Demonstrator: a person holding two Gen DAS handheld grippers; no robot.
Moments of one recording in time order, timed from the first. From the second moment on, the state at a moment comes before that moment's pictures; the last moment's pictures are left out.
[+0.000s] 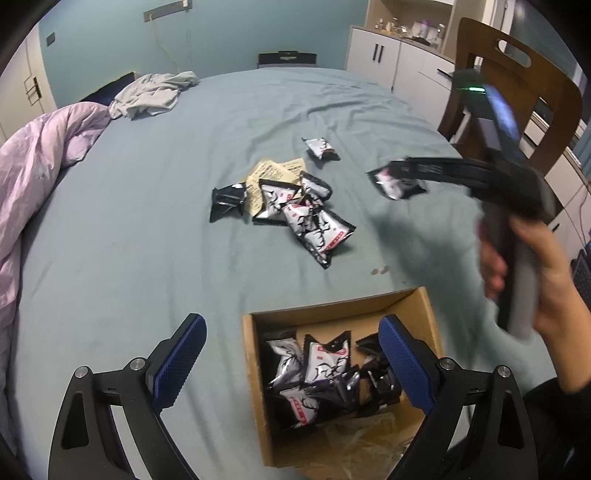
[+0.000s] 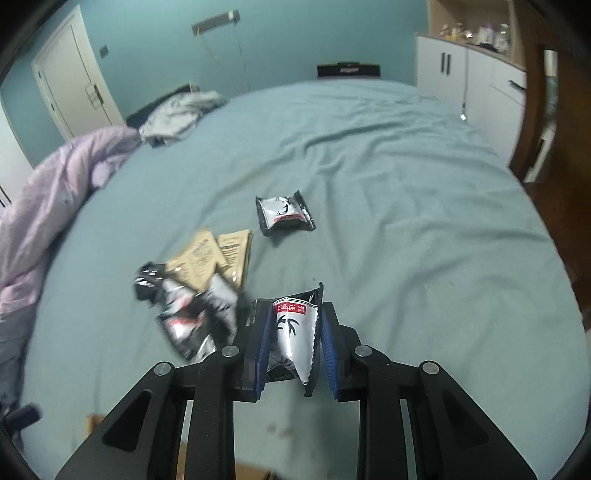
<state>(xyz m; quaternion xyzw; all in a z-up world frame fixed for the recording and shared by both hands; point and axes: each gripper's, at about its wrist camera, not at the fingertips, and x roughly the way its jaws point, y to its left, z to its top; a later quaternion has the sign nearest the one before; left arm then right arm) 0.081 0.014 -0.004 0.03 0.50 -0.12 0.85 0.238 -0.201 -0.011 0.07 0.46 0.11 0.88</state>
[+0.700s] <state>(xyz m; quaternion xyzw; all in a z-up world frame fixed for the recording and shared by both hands) 0.221 -0.029 -0.085 -0.03 0.63 -0.05 0.77 0.090 -0.261 0.008 0.13 0.44 0.06 0.89</state>
